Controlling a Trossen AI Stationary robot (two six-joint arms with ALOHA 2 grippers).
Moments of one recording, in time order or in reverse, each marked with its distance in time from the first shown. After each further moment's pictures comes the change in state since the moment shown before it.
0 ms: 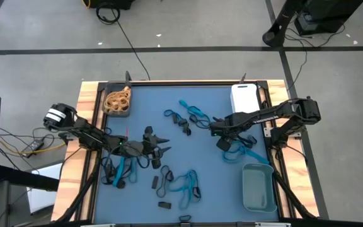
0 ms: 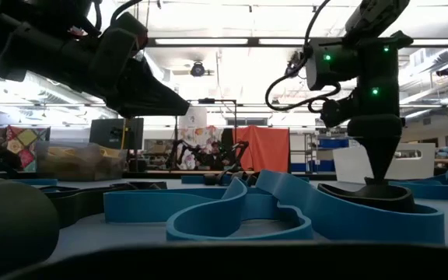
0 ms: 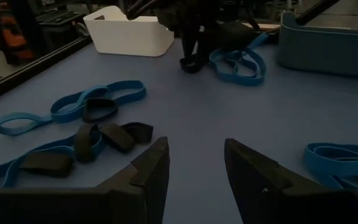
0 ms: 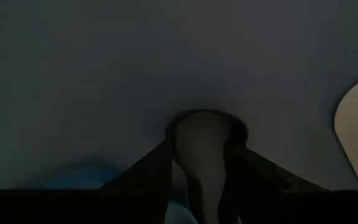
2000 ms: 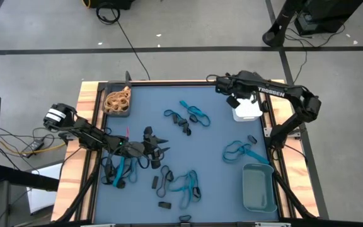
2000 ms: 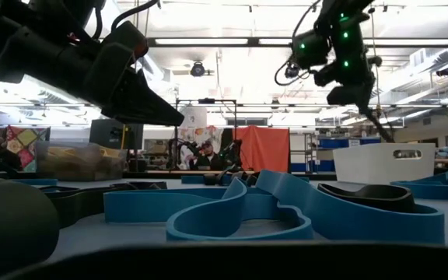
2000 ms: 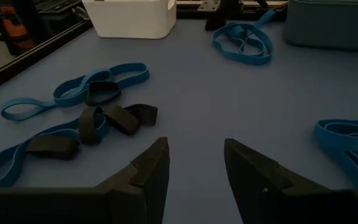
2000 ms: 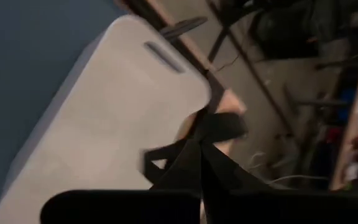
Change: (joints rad) left arm 0.000 0.000 0.000 -0.079 -0.001 -0.009; right arm -0.471 -0.002 0.435 -0.530 0.534 -0.142
